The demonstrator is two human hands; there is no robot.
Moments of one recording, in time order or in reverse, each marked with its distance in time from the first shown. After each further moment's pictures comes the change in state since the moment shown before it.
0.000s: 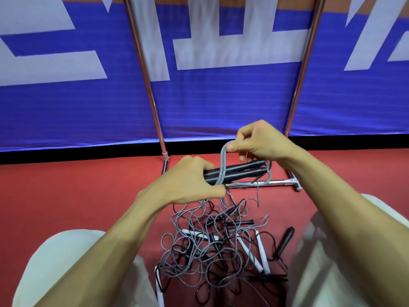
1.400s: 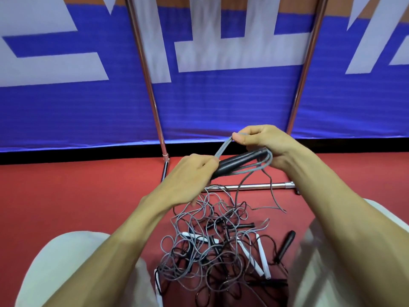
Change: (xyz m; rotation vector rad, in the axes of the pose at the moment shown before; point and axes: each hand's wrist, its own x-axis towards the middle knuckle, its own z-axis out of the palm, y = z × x) left_hand 0.000 0.010 0.000 -0.173 0.159 -0.013; right_hand 0.004 0.001 -0.002 0.650 0.023 0.166
